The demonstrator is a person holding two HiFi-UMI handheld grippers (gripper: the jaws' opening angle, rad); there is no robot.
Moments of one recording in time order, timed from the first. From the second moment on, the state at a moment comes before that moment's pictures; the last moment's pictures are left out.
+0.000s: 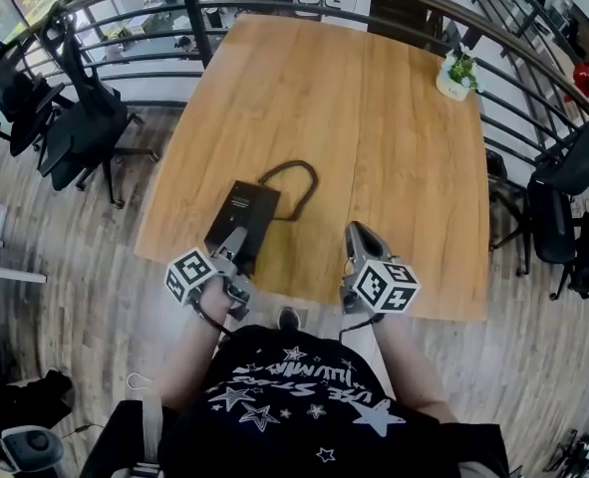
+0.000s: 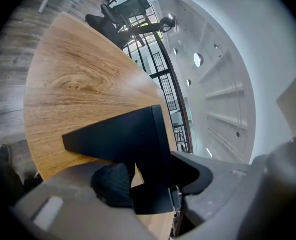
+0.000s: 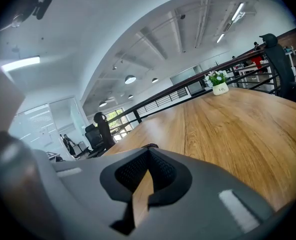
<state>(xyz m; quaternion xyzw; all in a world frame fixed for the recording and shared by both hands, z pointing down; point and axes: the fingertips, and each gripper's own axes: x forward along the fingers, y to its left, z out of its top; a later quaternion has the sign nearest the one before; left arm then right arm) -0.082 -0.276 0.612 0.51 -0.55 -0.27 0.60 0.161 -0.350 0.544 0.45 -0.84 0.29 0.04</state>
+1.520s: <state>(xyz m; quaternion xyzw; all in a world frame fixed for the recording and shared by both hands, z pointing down) -0.097 -0.159 0.516 0.63 -0.42 -0.31 0.57 0.119 -0.227 0.520 0.46 -0.84 0.29 0.01</state>
